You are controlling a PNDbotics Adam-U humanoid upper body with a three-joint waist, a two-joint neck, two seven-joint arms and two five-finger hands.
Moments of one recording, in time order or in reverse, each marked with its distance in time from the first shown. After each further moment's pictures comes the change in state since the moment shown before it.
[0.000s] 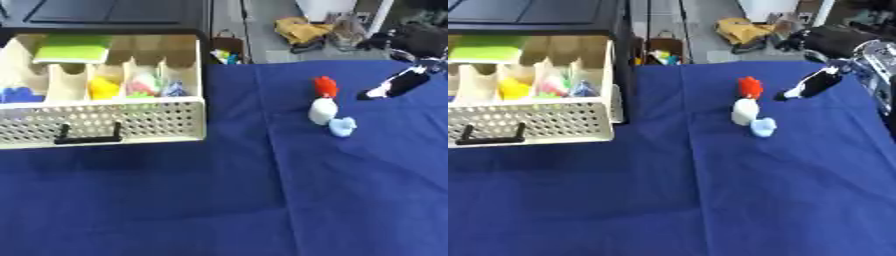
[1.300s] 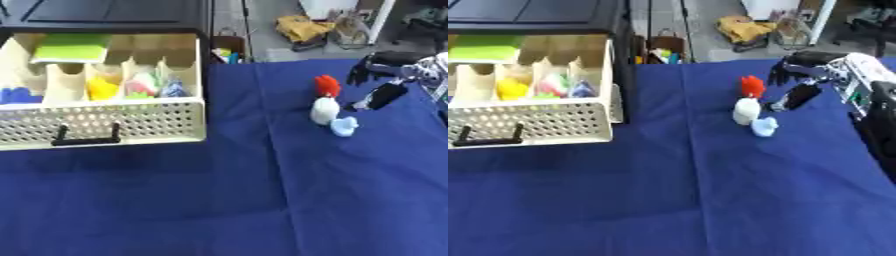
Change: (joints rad) left arm -0.008 -0.009 0.000 0.000 0.000 0.002 -0.002; right arm 0.022 0.048 0.003 -0.095 -0.281 0.200 0.378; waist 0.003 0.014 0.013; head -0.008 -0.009
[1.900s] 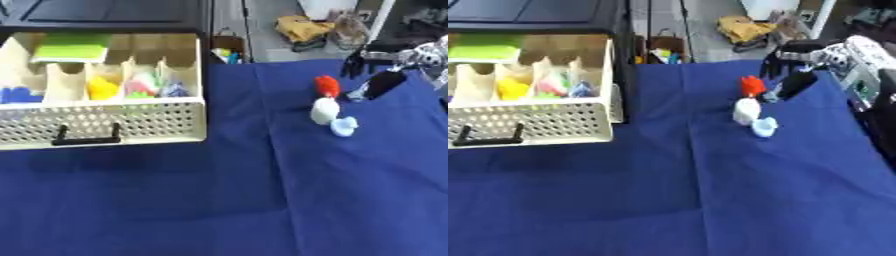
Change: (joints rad) left arm -0.001 0.000 0.000 0.000 0.000 0.001 -0.001; right arm 0.048 -0.076 0.037 -0.227 -0.170 0.111 0.171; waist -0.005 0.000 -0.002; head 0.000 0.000
